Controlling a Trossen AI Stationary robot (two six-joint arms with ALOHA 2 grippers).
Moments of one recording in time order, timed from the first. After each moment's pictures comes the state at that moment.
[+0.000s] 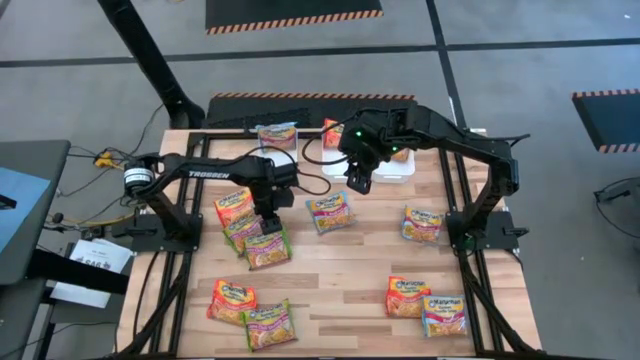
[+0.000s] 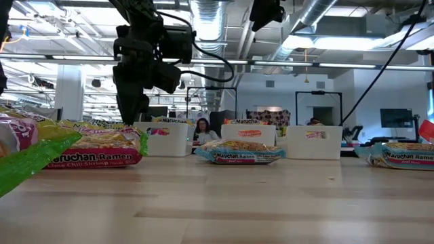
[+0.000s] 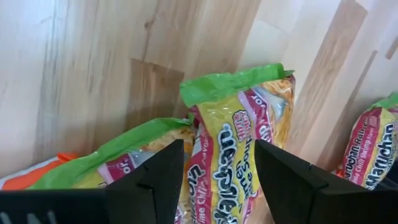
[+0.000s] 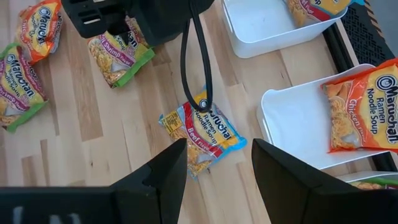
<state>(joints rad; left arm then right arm) 0.26 1.65 1.11 -0.90 0.38 -0.11 -0.21 1.72 2.00 -1.27 -0.03 0.08</state>
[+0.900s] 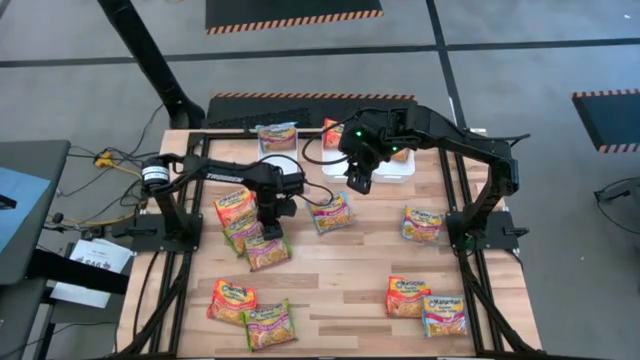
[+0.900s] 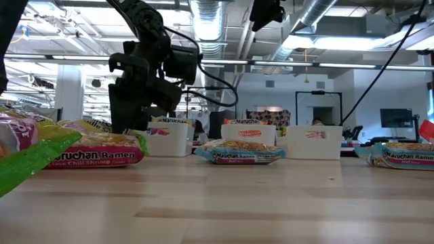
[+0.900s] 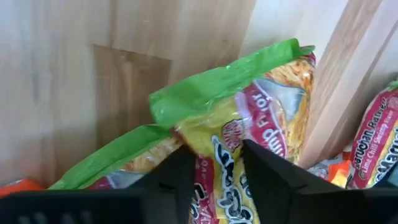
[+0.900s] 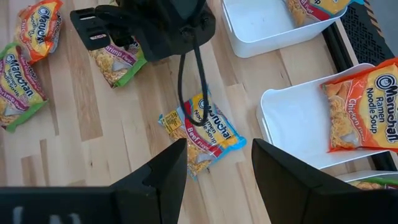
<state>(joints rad) 0.24 1.79 1.11 -0.90 0.44 -0.03 -0.21 1.72 2.00 -1.28 -0.03 0.08</state>
